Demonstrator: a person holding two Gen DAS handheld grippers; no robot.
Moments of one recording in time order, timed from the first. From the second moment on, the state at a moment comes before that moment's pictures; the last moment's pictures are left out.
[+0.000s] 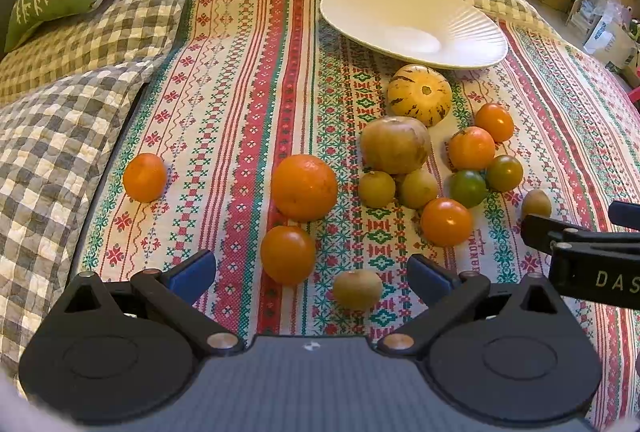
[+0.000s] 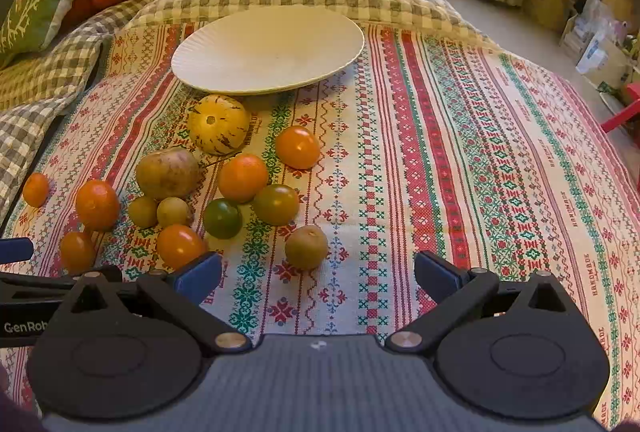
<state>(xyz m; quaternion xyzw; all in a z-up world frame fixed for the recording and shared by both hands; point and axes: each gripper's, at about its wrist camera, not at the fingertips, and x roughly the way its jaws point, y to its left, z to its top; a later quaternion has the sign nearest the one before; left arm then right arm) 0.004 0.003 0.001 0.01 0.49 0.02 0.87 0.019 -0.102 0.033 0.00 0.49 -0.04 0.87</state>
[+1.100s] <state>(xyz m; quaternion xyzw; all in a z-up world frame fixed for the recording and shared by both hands) 0.005 0.004 -0.001 0.01 0.50 0.01 0.87 0.021 -0.100 0.035 0.00 0.50 -0.03 0.87</state>
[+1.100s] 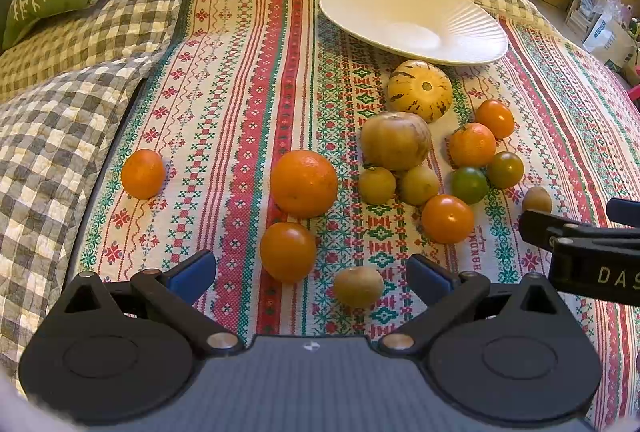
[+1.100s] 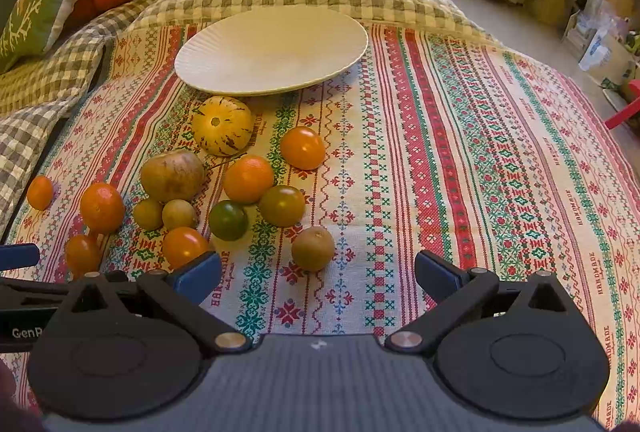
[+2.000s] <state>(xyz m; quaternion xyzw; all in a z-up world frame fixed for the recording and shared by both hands) 0.011 0.011 0.000 0.02 0.51 -0.02 0.86 0.029 -0.110 0.040 0.00 0.49 -0.01 0.87</state>
